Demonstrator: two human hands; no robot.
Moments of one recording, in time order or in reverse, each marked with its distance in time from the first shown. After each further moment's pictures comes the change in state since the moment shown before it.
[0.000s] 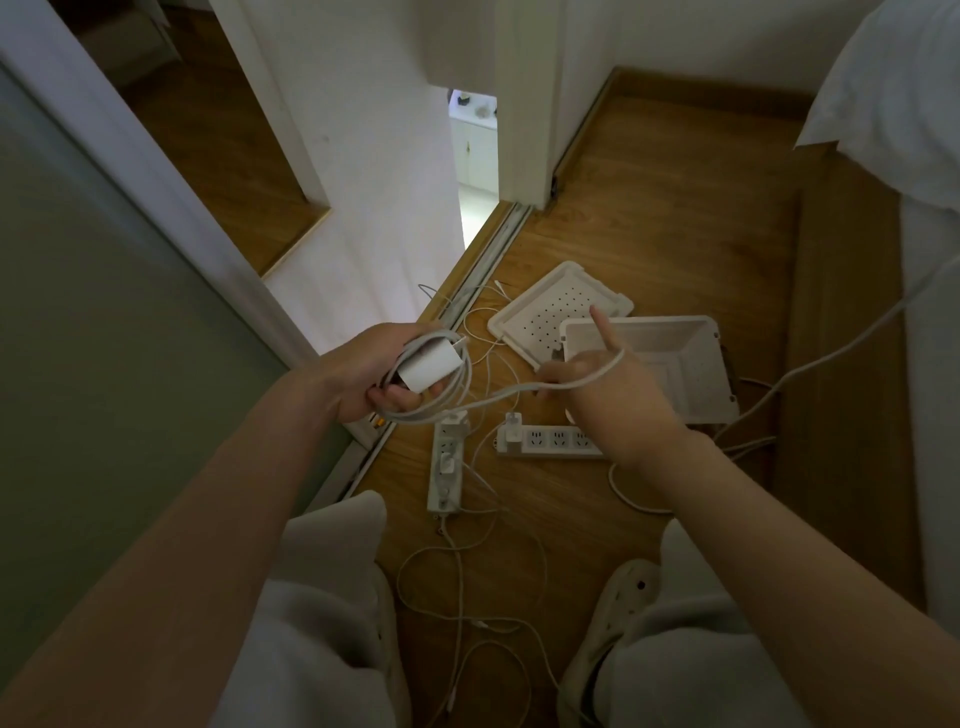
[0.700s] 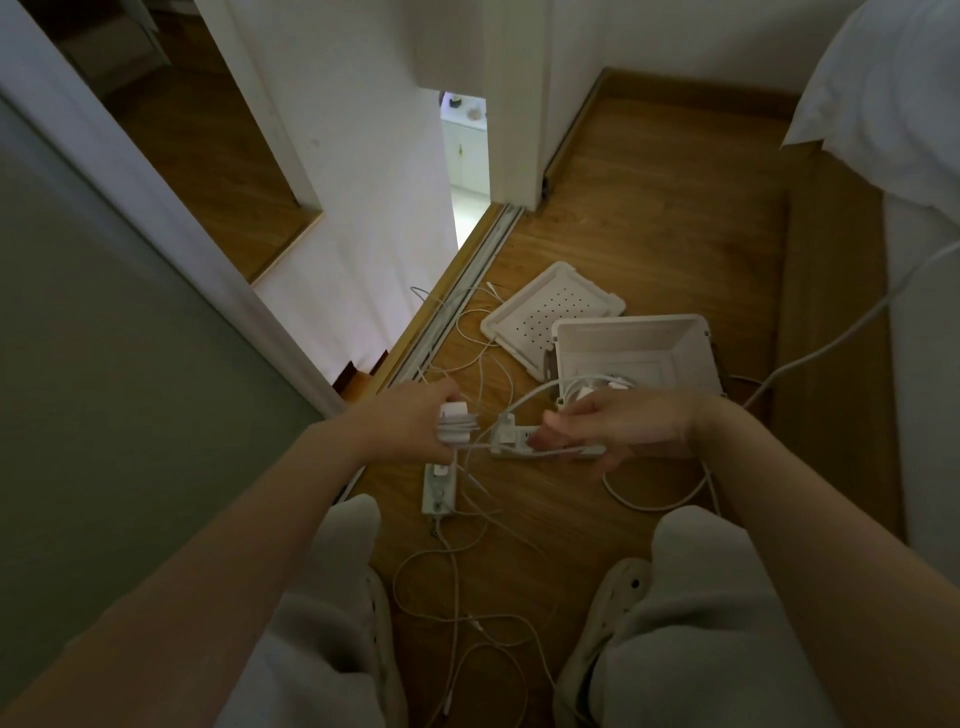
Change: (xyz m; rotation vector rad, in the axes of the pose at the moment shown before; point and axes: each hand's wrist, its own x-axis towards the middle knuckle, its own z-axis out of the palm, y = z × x) left_hand 0.021 -0.042 0.020 1.235 0.148 0.171; right_hand -0.015 0.029 -0.015 1.243 -0.920 0.331
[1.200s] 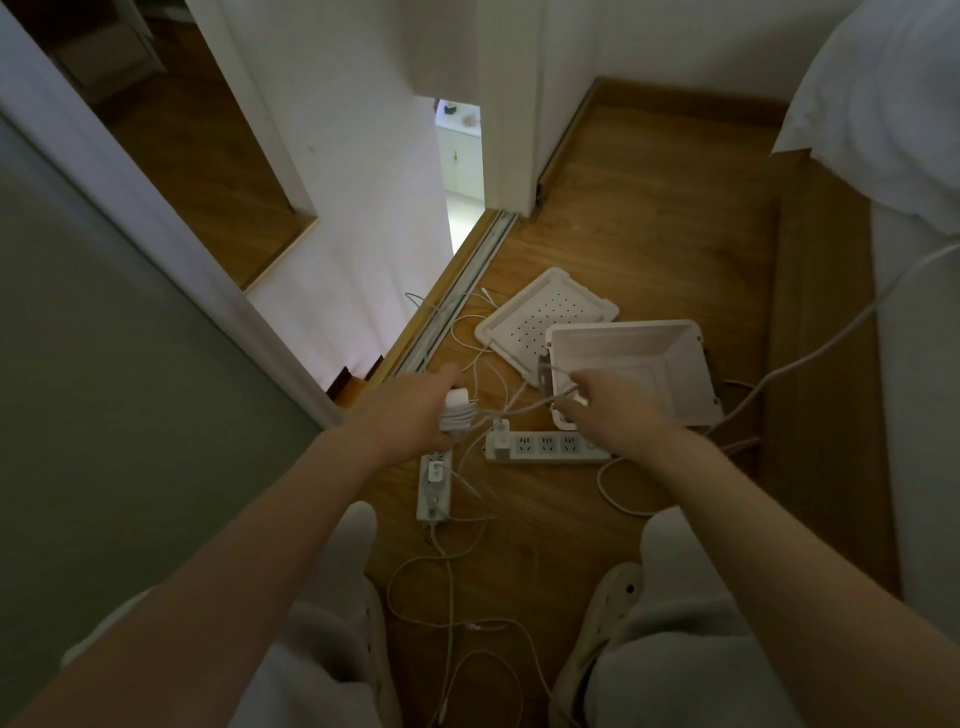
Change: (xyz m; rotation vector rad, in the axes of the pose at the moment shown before) left_hand 0.006 0.008 -0.001 0.146 0.225 0.012; right_hand 0.012 -0.006 0.018 -0.424 0.799 0.053
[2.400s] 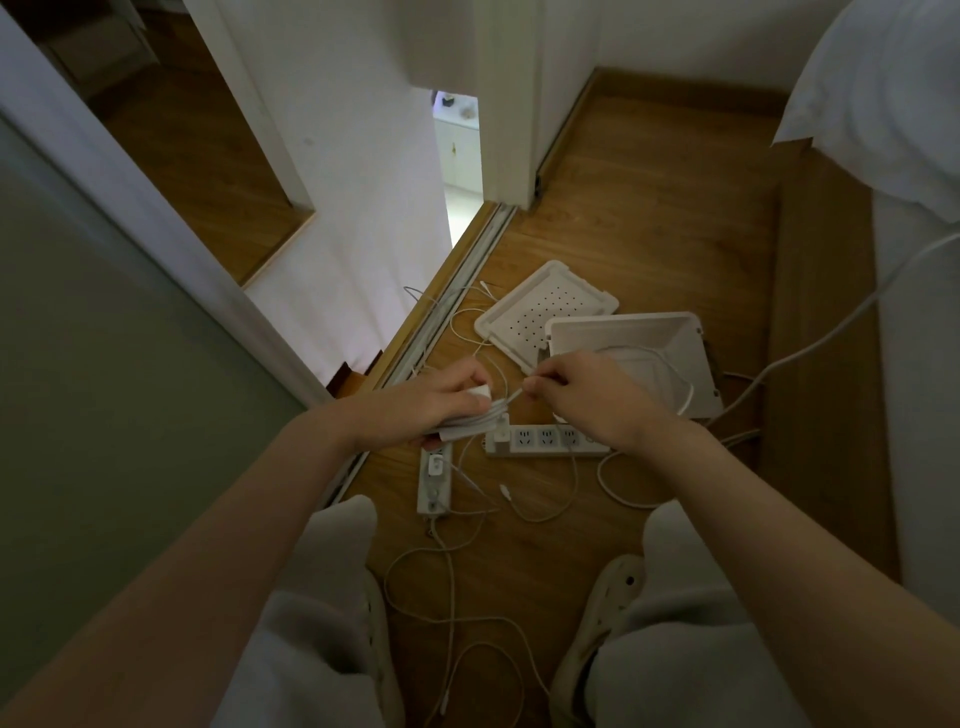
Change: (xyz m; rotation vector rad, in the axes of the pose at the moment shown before) left_hand -0.010 0.011 -0.022 -0.706 -0.399 0.070; right_hand 0.006 -0.007 0.001 0.190 -0.016 -0.254
